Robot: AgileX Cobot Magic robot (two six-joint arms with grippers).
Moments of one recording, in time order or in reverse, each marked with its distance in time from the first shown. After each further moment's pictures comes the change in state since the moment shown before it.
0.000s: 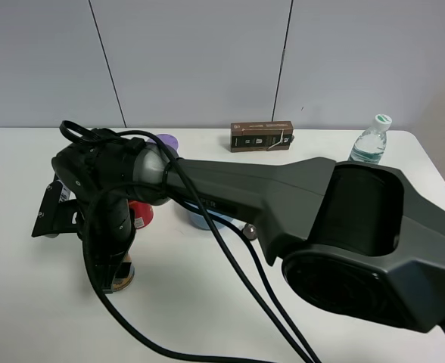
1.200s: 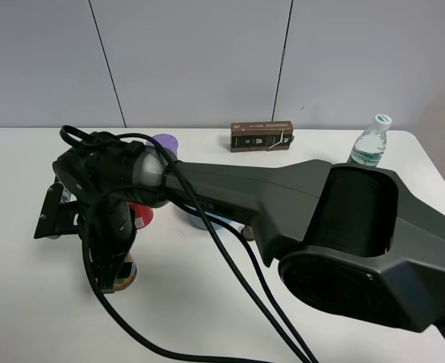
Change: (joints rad) left arm 0.000 0.000 0.000 0.000 0.000 0.000; right arm 0.000 0.013 -0.003 -0.015 -0.007 -0.004
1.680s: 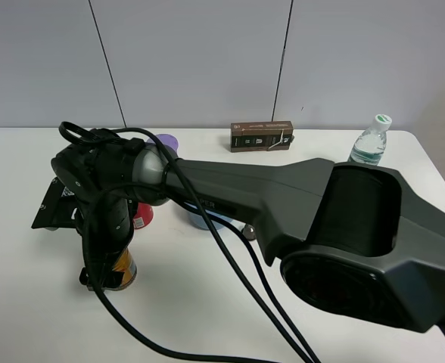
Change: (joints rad) left arm 0.000 0.000 0.000 0.000 0.000 0.000; right arm 0.000 -0.005 -0.003 0.000 -0.011 0.120
